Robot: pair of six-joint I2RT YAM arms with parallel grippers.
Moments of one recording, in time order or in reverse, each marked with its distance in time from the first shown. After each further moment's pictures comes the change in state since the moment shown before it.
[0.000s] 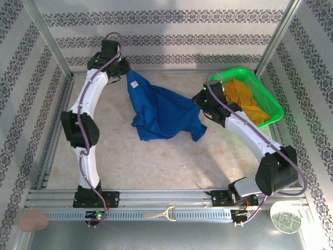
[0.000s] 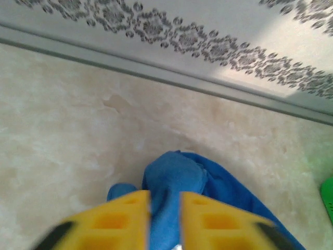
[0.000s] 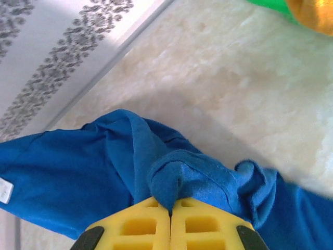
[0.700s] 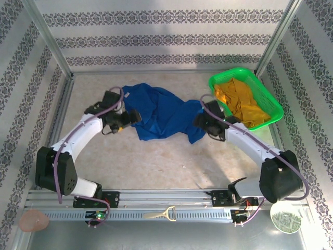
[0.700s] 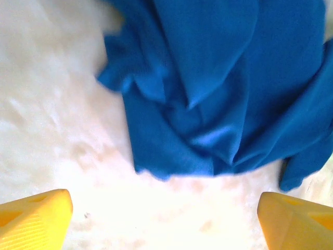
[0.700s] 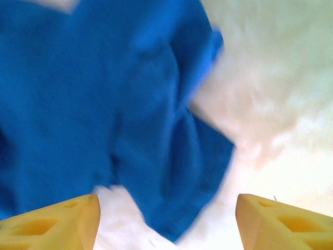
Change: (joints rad) left arm -0.147 -0.713 -1.210 0.177 0.169 -0.219; right arm 0.048 -0.100 -0.297 -0.169 -0.004 -0.146
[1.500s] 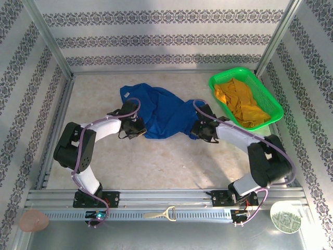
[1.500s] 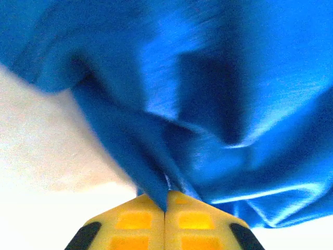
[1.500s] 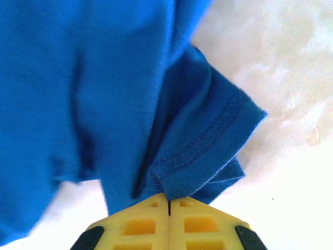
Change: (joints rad) left arm -0.086 0.291 -0.025 0.310 0.011 -0.151; right arm -0.010 0.131 0.006 0.089 -0.122 0.059
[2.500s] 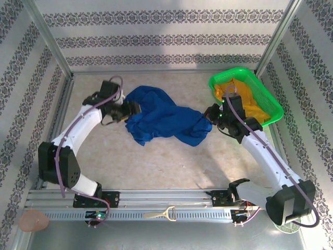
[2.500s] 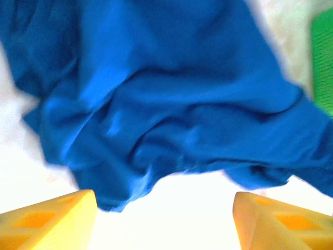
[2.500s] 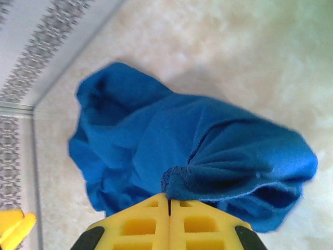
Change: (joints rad) left arm 0.142 -0.257 0.161 -0.373 0.071 0.256; right arm -0.127 -0.369 0.079 -0.098 -0.119 0.012
